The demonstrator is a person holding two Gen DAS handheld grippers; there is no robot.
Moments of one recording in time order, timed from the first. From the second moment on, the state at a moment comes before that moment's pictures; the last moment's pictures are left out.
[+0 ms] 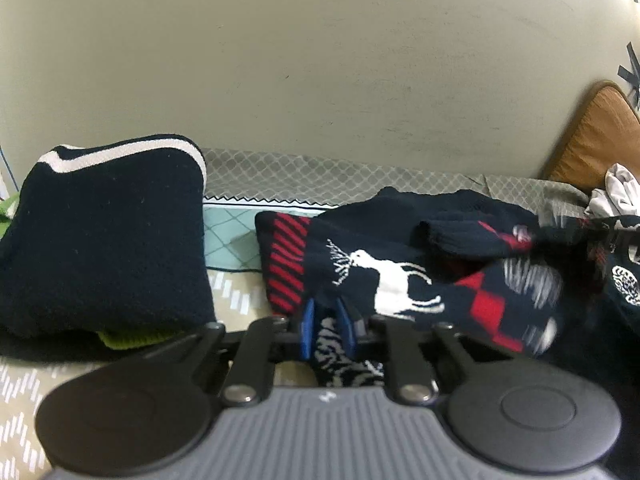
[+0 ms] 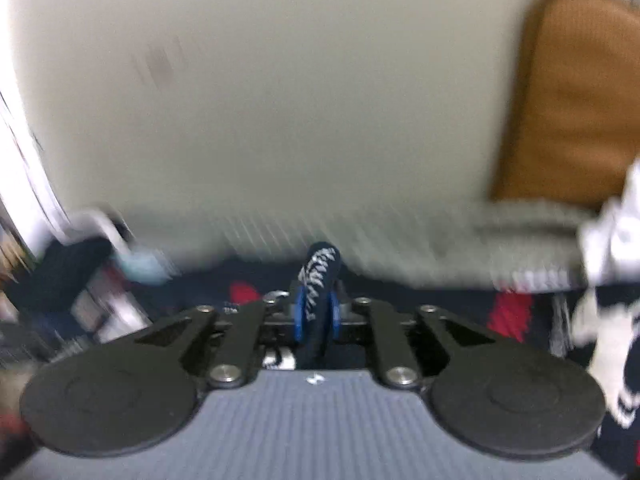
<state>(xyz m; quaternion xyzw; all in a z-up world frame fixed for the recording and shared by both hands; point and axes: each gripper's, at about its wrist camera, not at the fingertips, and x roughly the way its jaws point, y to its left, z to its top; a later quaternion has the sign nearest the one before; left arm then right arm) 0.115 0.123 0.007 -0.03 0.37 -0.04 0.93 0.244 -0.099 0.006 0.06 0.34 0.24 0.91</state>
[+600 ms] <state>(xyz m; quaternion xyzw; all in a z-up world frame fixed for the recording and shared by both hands) 0.067 0.102 0.017 0.05 0.36 -0.04 0.93 0.137 -0.139 0.007 0.11 0.33 0.24 0.91</state>
